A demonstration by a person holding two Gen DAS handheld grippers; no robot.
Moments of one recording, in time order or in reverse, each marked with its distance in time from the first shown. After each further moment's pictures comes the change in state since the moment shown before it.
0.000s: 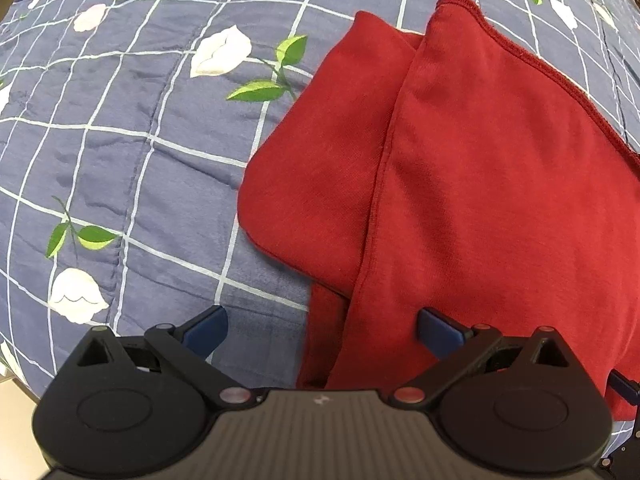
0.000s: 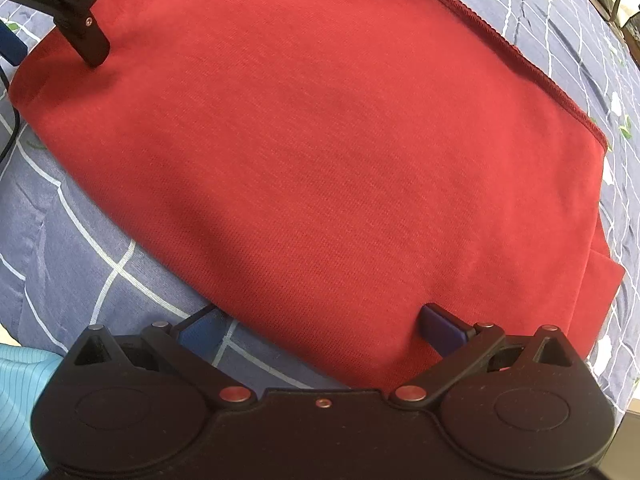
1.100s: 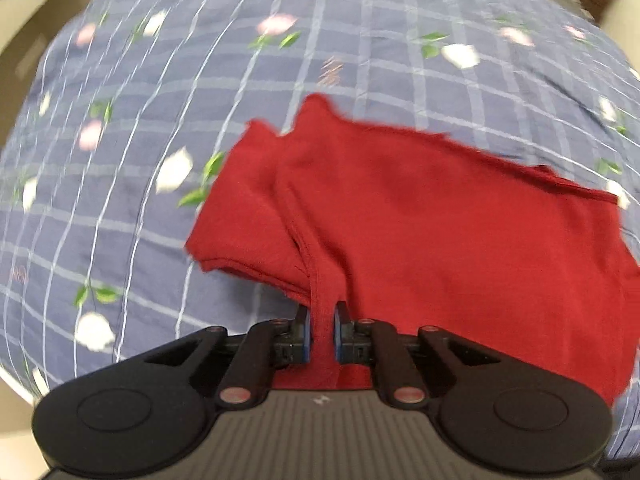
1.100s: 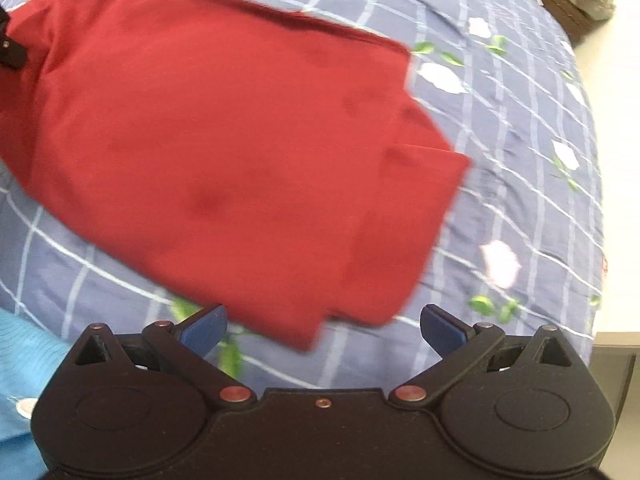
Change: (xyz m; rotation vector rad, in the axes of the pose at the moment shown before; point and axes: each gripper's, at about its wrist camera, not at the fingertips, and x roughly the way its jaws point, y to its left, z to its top) left arm -0.079 -0.101 -0.026 0.130 -0.256 0.073; right arm -0.042 -0.138 -0.077 0.208 -0.059 -0.055
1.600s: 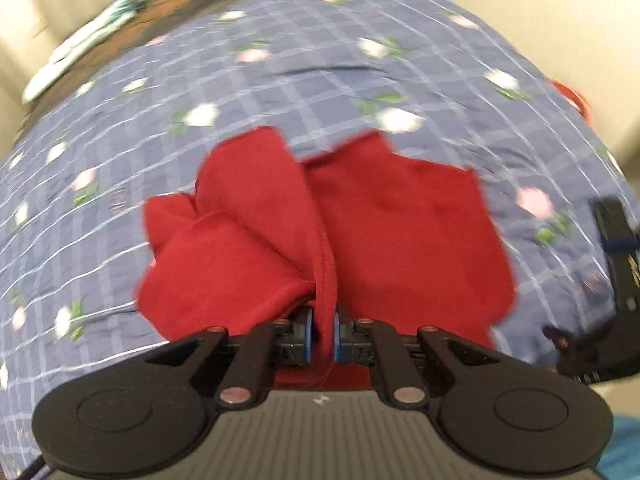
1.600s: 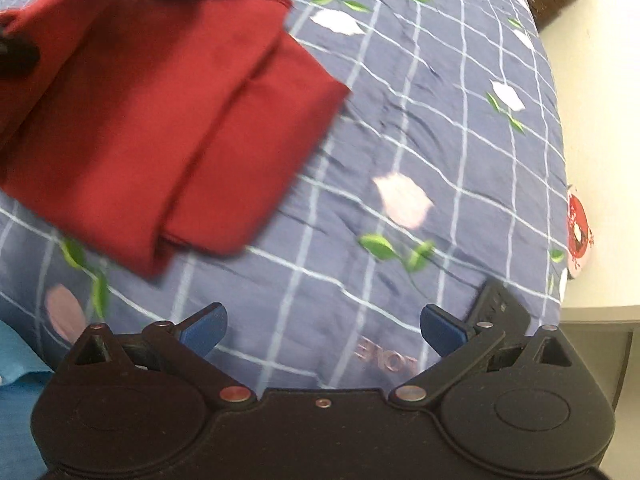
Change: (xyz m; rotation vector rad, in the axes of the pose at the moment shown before) left arm -0.058 -0.210 -0.054 0.545 -0.129 -0.098; right arm 0.007 -0.095 -0.053 0.038 0.031 -0.014
